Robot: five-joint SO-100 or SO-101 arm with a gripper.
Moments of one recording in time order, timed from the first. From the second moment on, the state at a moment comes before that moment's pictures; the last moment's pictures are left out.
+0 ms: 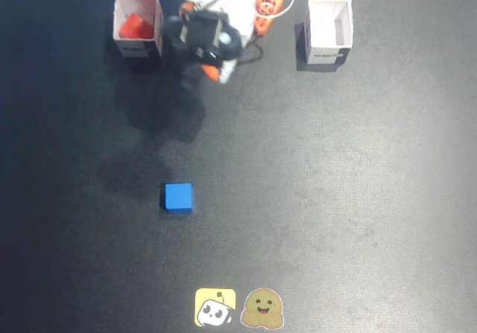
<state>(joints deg) 4.7 168.3 141.4 82.6 89.5</state>
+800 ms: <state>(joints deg) -4.6 177.2 156.4 75.1 86.7</state>
